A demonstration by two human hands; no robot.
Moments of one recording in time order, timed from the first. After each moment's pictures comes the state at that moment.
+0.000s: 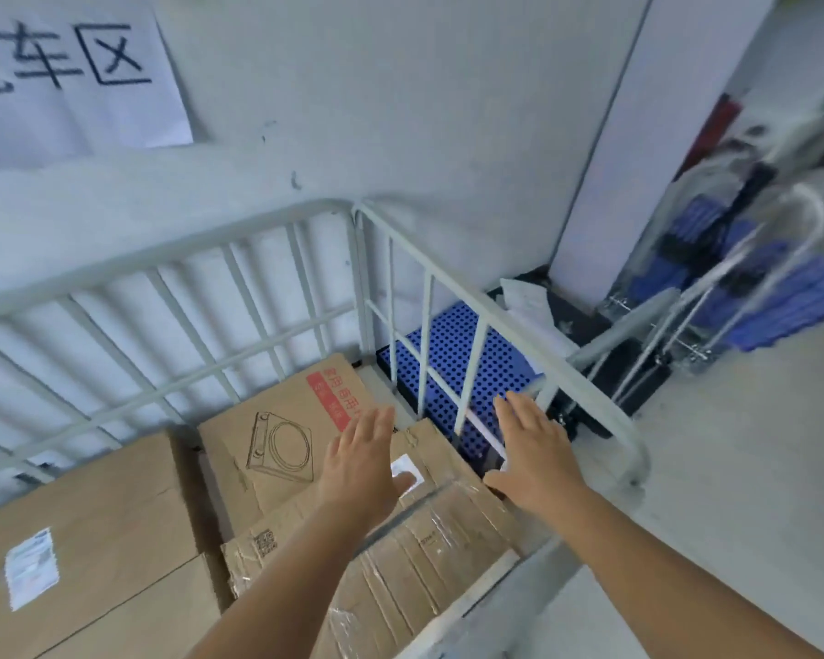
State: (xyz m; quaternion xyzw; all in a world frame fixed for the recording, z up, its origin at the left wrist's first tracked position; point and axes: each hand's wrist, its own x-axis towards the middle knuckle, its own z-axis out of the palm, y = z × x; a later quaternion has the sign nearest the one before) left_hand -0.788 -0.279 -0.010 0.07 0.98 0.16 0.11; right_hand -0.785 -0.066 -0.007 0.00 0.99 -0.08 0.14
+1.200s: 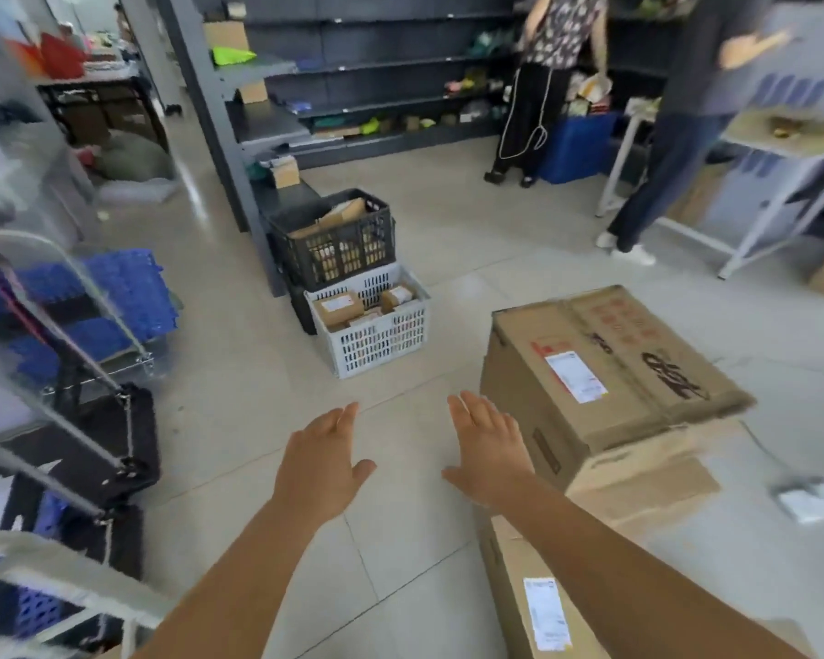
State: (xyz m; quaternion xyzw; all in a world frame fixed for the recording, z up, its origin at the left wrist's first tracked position) left_hand -0.422 0.067 0.064 0.72 0.69 0.03 0.12; right_hand -0.212 0.090 0.048 0.62 0.77 -0.13 0.02
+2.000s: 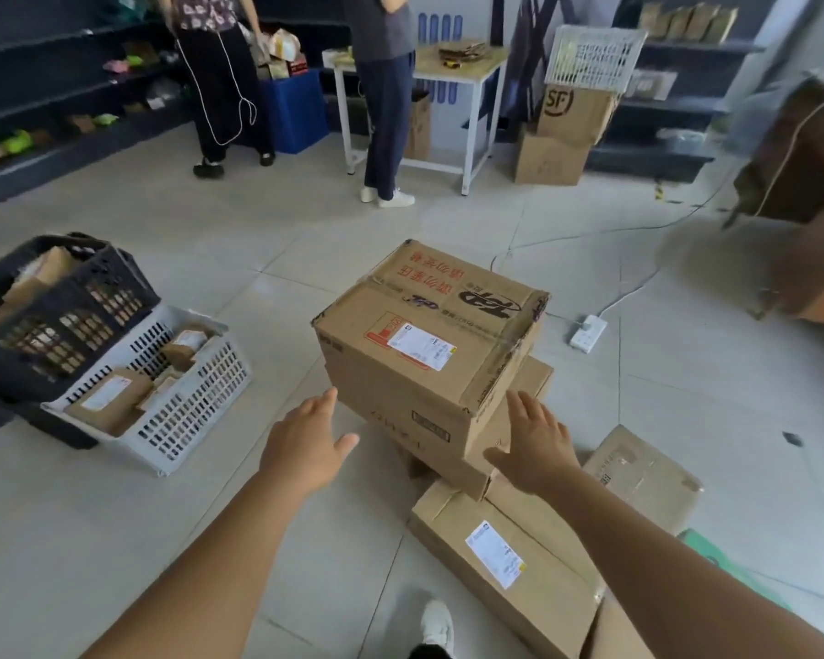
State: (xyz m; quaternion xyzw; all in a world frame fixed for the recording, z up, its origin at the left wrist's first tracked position) left_hand -0.301 0.246 0.033 0.87 0.45 -0.05 0.17; right_hand -0.082 0.076 0.007 0.90 0.41 -0.17 -0.06
